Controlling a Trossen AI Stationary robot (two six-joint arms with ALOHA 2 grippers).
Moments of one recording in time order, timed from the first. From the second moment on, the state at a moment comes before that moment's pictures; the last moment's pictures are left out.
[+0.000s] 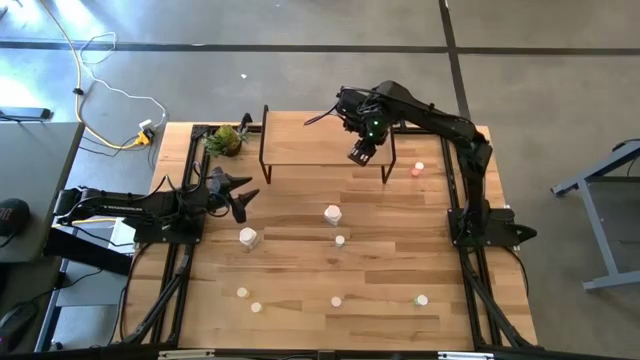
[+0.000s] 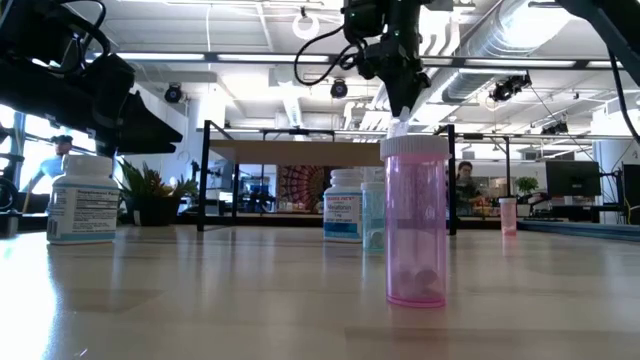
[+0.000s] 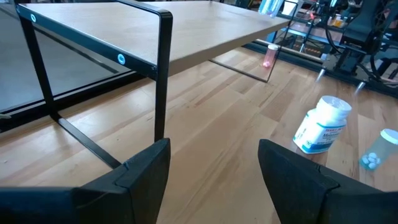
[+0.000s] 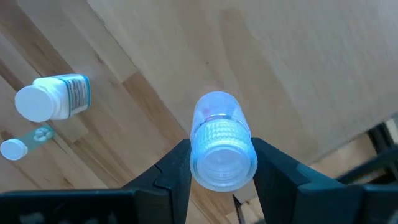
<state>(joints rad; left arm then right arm) 0.16 0.37 0.01 0.07 -0.48 -0.29 -0.46 1.97 2.07 -1.57 0.02 0.11</state>
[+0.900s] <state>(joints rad) 0.16 0.37 0.01 0.07 -0.47 -0.40 -0.46 1.98 2.07 -1.57 0.10 0.13</state>
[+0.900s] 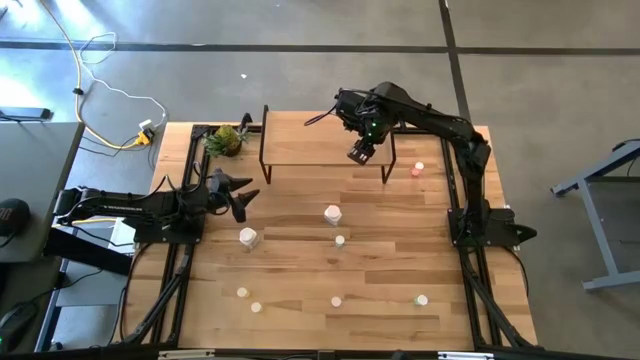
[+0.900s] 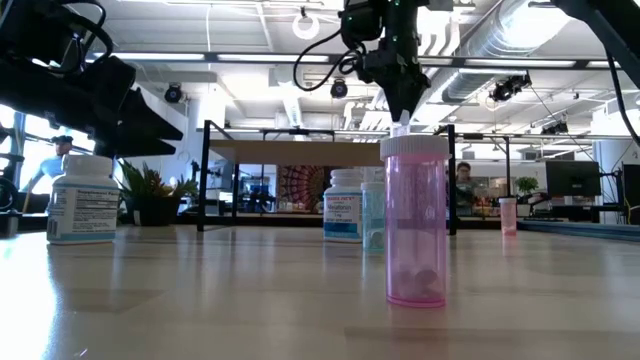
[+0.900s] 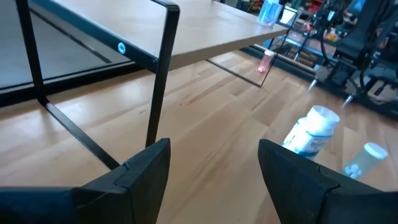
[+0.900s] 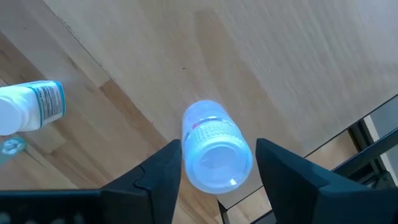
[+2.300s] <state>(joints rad) -0.09 0.68 0.48 -0.67 -0.11 -0.72 -0.53 1.95 2.36 -1.54 0.18 0.12</state>
